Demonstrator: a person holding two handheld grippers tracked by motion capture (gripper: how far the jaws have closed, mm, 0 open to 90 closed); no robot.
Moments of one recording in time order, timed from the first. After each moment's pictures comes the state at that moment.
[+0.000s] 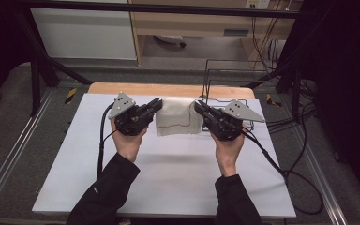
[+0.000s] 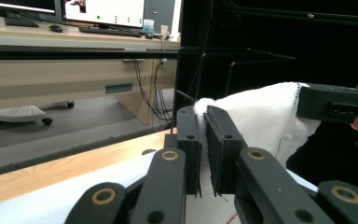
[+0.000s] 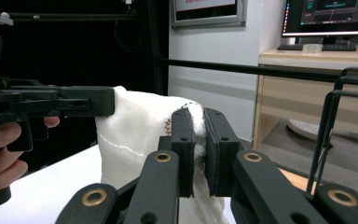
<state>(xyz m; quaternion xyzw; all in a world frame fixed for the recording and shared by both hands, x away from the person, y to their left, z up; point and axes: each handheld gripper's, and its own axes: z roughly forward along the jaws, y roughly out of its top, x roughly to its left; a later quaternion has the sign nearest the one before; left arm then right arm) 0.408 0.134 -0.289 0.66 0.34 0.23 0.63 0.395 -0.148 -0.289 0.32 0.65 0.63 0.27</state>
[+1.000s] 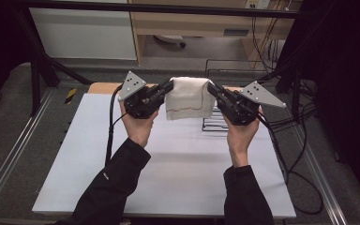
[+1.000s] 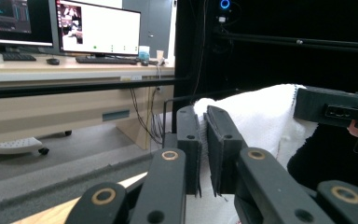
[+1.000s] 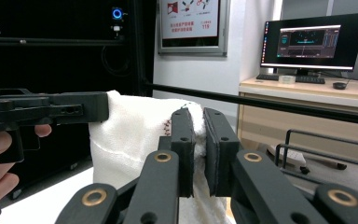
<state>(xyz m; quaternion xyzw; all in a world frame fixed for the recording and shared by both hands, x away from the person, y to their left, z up) 0.421 0.104 -0.242 0.64 0.31 0.26 0.65 0.404 -0.172 -0.242 0.31 0.62 0.64 0.32</state>
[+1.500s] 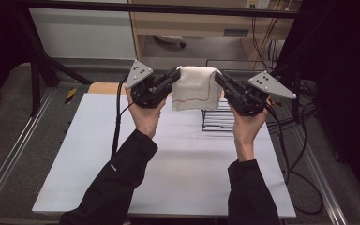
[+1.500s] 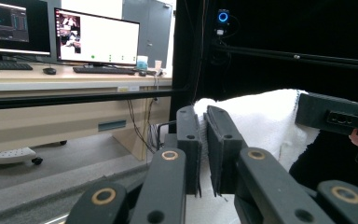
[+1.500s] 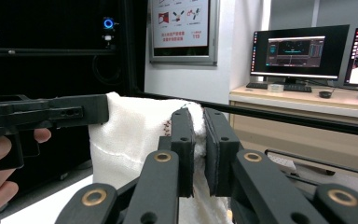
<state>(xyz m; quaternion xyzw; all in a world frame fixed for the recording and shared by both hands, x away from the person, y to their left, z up) 0.435 0.087 -0.223 0.63 0.31 0.26 0.67 0.412 -0.184 -0.221 0.32 0.61 0.65 0.33</state>
